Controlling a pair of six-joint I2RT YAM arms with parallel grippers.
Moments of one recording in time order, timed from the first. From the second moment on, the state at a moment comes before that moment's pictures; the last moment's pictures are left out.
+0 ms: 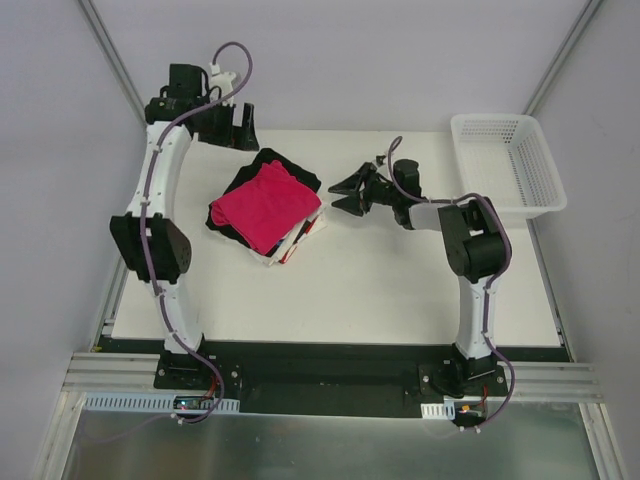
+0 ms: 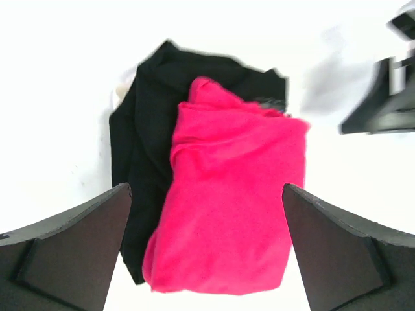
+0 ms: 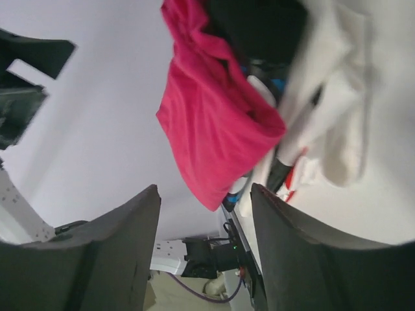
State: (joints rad) left arm -0.04 2.05 2.19 -1.02 0.46 0.12; right arm 0.32 2.13 1.21 0.60 -0.86 1.33
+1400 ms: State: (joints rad) left arm -0.26 1.50 1.08 -0.33 0.20 -0.22; right arm 0.54 2.47 1.99 0.14 -0.88 1.12
